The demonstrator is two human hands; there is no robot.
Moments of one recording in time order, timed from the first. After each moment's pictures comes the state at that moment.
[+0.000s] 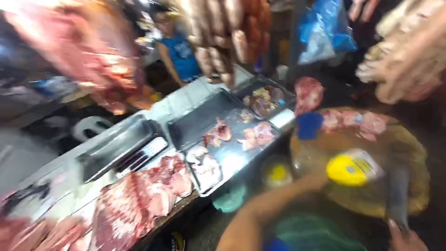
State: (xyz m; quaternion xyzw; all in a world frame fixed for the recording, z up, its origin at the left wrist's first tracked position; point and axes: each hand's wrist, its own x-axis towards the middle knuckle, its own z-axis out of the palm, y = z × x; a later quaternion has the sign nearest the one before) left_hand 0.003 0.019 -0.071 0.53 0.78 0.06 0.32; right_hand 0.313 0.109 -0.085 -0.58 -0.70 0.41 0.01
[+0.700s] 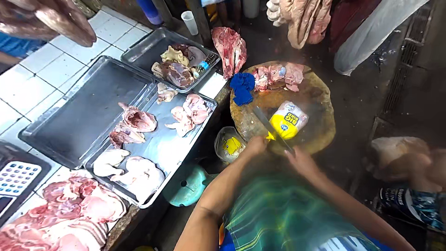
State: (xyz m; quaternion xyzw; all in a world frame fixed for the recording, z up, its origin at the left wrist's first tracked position) left_hand -0.006 0.010 -0.128 0.48 0.78 0.18 0.37; right_hand 0.230 0.095 -0.095 -0.44 -0.84 0.30 -0.10
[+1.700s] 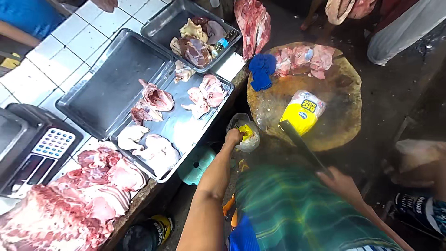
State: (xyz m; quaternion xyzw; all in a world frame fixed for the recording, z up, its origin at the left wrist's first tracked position) left_hand -0.107 -0.095 -0.177 0.20 0.89 0.10 0.39; right_hand 0.327 0.064 -0.064 -0.44 -0.83 0.31 -0.13
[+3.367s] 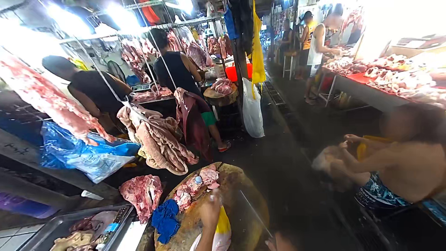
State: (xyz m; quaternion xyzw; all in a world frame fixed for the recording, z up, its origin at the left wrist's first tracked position) left_hand 0.059 0.226 -0.045 0.45 0.84 0.30 0.08; right_hand 0.357 0.128 -0.120 -0.65 -0.63 0.42 0.00
